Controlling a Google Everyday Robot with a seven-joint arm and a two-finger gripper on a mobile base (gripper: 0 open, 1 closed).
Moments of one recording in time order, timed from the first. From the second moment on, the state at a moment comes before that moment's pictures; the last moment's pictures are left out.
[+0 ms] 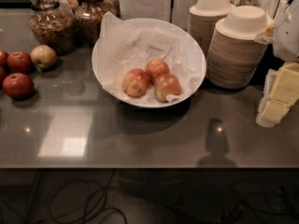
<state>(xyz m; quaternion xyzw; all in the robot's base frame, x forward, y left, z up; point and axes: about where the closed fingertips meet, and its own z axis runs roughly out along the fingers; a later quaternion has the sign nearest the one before) 0.438 -0.217 0.976 -0.60 0.78 -0.03 0.16</state>
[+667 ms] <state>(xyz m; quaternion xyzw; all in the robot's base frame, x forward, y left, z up) 0.446 -0.203 0.977 -0.62 0.77 -0.03 0.17</state>
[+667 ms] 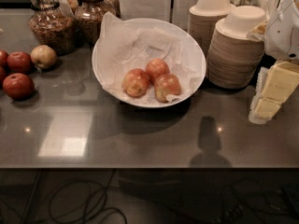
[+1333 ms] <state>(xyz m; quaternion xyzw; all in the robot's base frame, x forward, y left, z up) 0.482 -0.110 0.969 -0.72 0.65 0.00 0.23</state>
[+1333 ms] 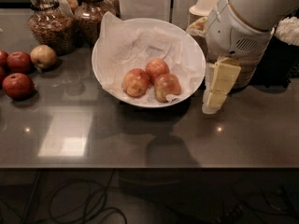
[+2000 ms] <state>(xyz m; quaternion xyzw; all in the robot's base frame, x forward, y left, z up) 0.484 -0.108 0.968 -0.72 0.65 0.01 0.23</state>
